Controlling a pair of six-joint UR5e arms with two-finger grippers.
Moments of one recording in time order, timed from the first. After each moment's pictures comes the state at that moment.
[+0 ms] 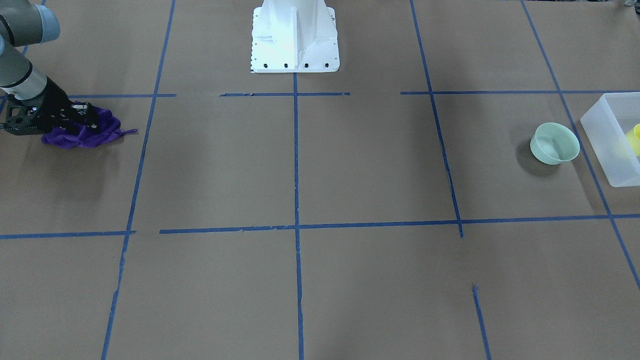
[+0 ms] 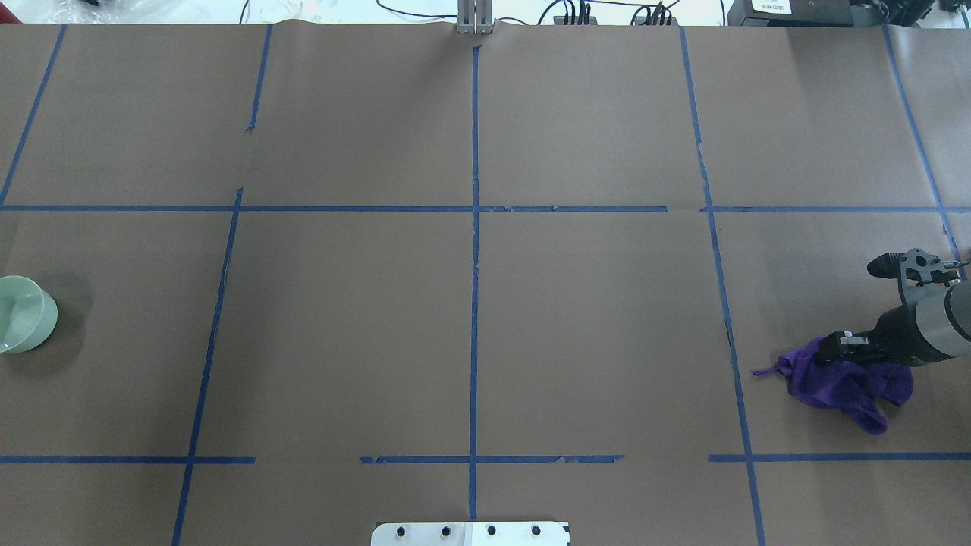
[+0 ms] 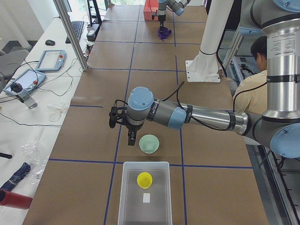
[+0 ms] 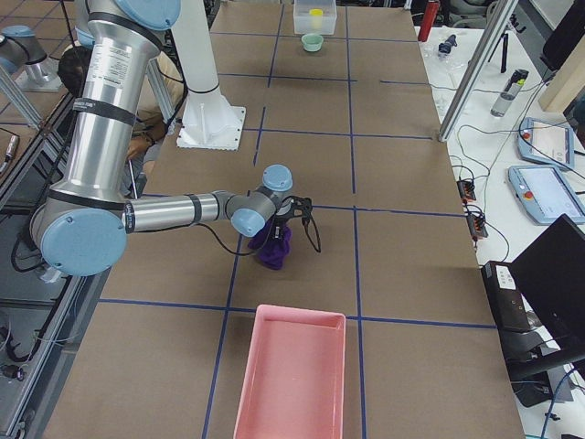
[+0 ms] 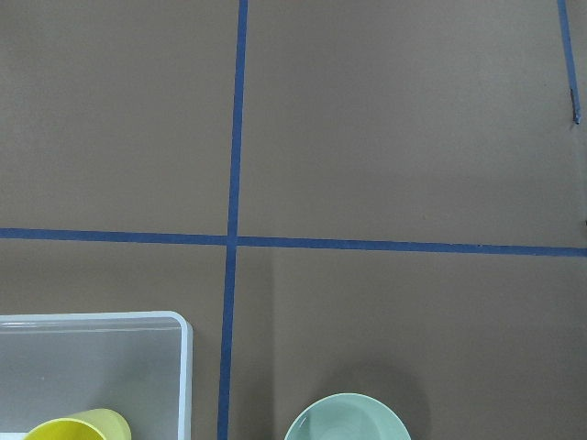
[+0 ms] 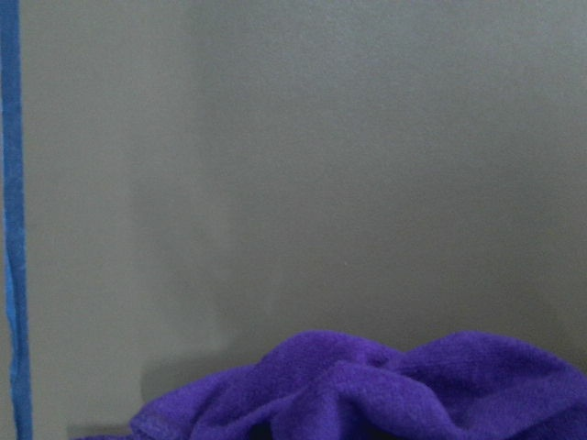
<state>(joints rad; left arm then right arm) -1.58 -1.45 -1.86 -1.76 -2.44 -0.27 0.75 -1.84 1.83 -0.85 2.12 1.04</state>
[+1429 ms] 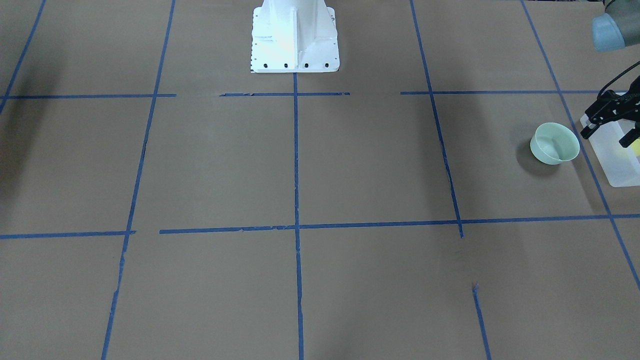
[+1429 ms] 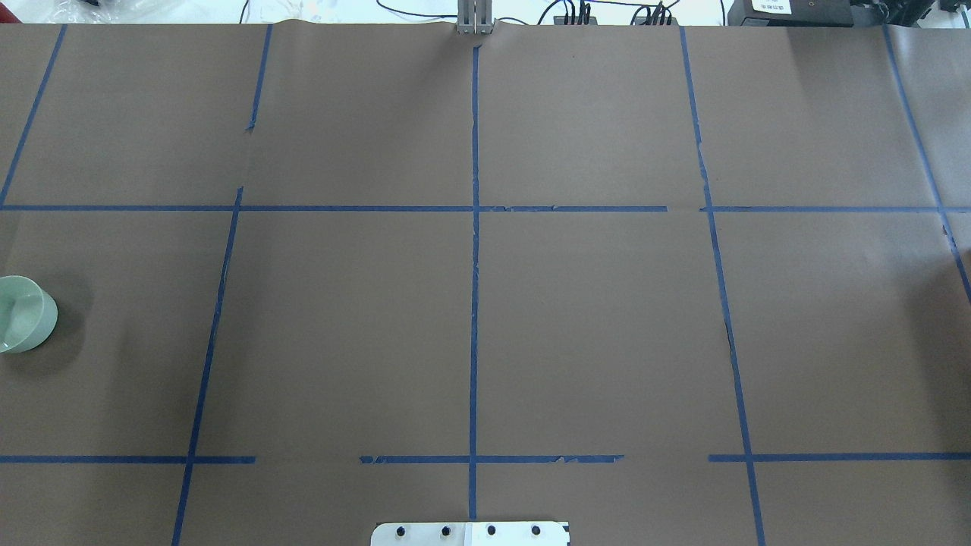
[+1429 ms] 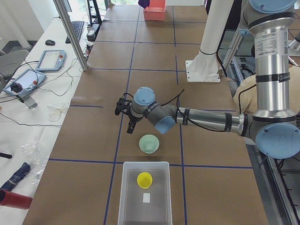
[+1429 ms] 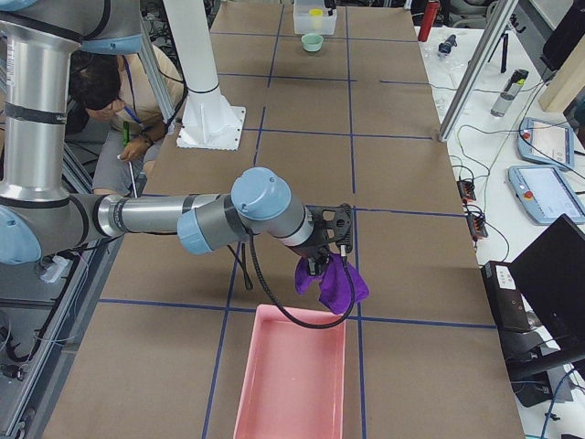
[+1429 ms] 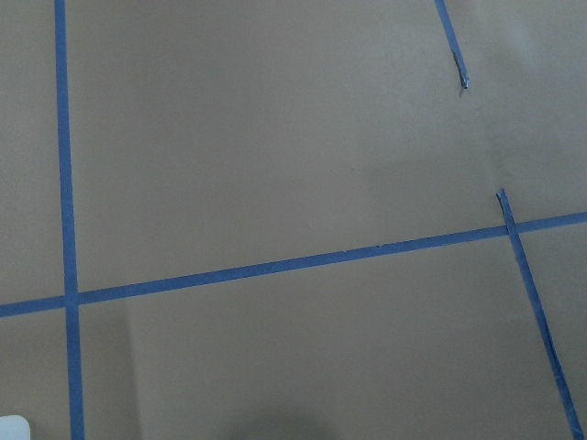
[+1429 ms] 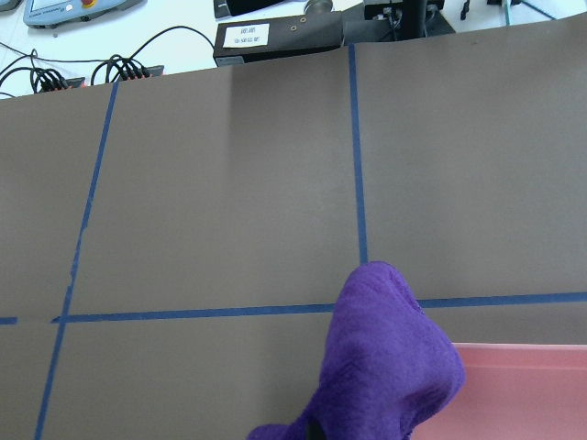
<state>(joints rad) -1.29 -1.42 -1.76 -2.28 -2.30 -0.54 1.87 -1.74 1.89 -1.39 2.49 0.10</state>
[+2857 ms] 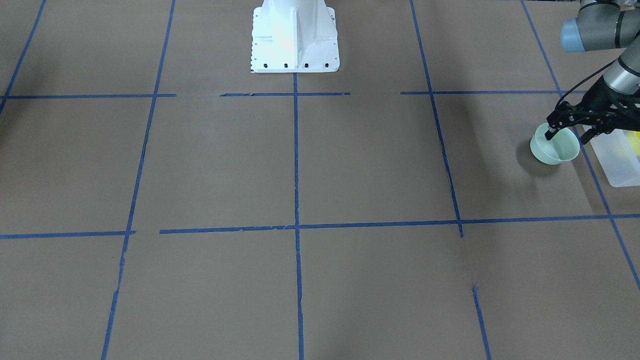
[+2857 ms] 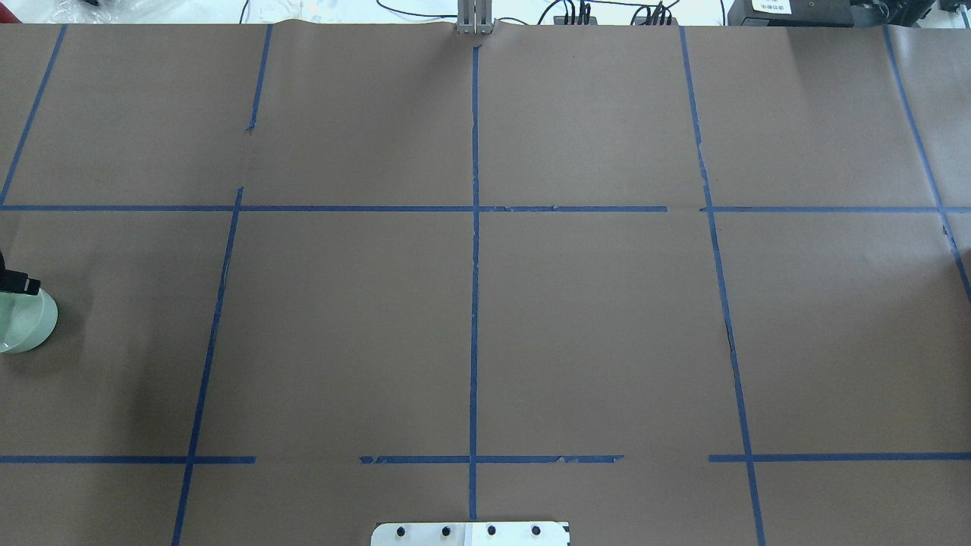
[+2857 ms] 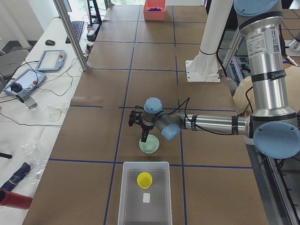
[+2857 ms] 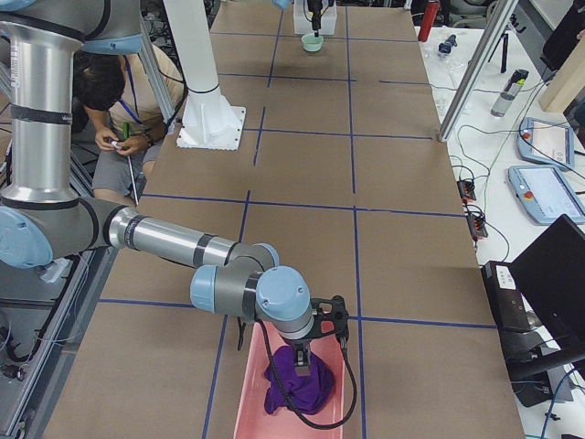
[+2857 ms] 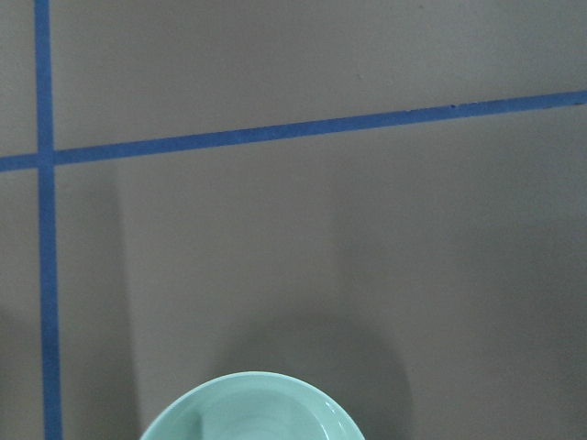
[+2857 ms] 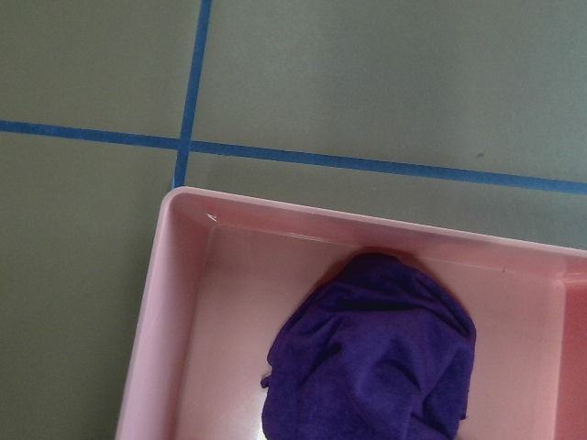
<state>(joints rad) -1.01 -1.35 -1.73 -2.33 -2.13 -0.74 1.78 -1.71 1.55 -1.42 2.38 -0.25</state>
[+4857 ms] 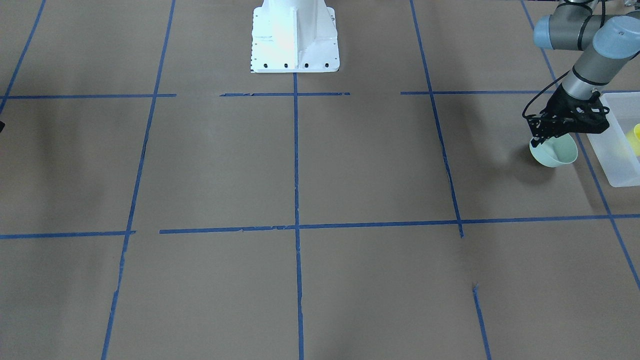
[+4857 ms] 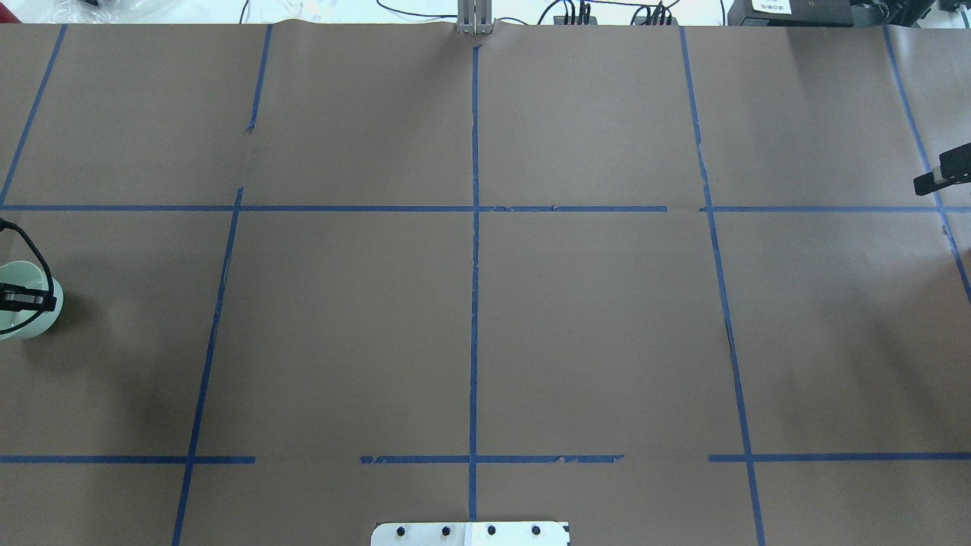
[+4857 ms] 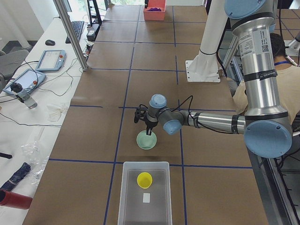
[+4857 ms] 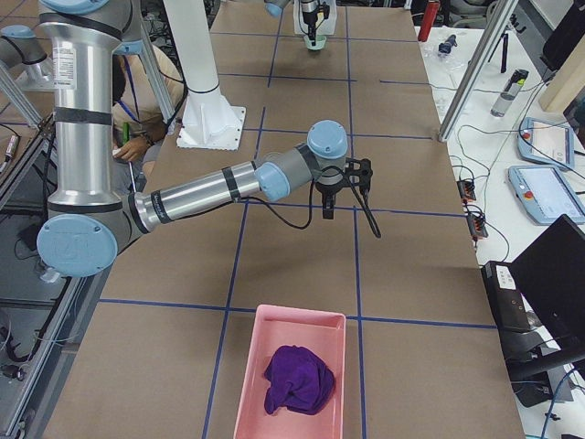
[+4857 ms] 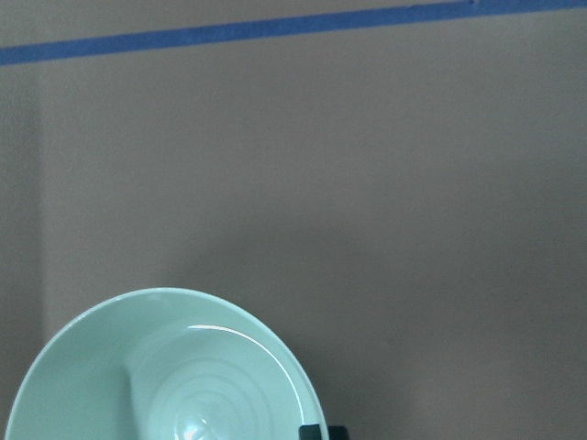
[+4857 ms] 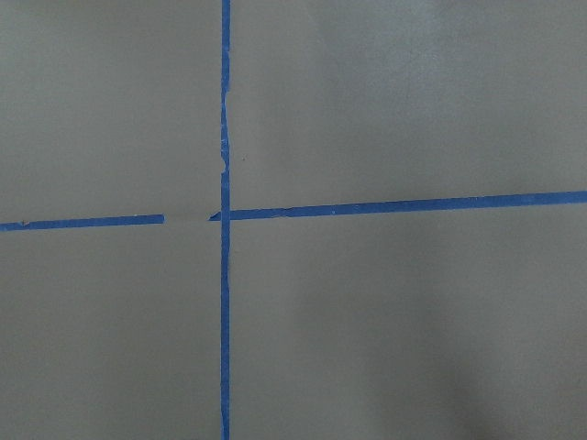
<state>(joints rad) -0.91 -1.34 -1.78 -2.33 -2.00 -0.82 1.34 -1.61 1.95 -1.36 2.51 0.62</state>
